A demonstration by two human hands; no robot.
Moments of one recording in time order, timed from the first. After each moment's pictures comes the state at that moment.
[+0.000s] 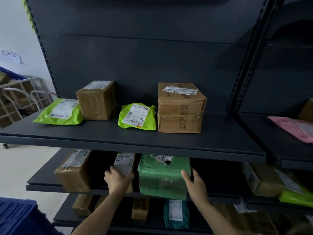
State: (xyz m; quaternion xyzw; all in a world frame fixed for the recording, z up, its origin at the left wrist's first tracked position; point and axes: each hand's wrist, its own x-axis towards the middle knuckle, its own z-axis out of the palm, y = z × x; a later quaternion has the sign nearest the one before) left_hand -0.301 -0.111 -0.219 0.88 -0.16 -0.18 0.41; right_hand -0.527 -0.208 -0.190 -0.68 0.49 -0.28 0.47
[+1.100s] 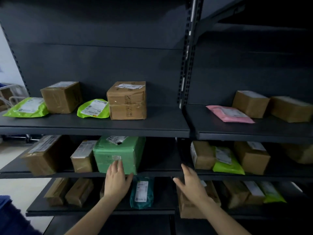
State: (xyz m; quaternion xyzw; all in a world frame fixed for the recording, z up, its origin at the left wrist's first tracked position) left_hand -0.529 -0.096 -0.193 0.87 -0.44 0.00 0.22; right_hand -0.755 -0.216 -0.184 -0.85 0.47 -0.14 0.20
